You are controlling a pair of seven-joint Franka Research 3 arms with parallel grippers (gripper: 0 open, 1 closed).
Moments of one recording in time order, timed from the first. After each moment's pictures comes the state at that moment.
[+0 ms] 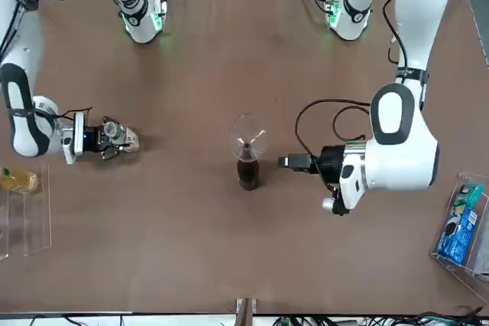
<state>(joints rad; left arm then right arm) -0.16 0.62 -0.18 -1.24 -0.92 1.83 0.01 -0.19 0.63 -0.25 -1.92 1.11 1.43 -2.47</state>
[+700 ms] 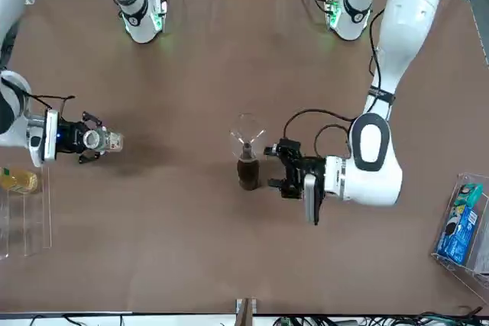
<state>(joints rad) -0.16 0.75 -0.26 -1.24 -1.17 1.85 1.07 -0.14 0.36 -0.22 -1.93 1.11 1.55 -1.98</state>
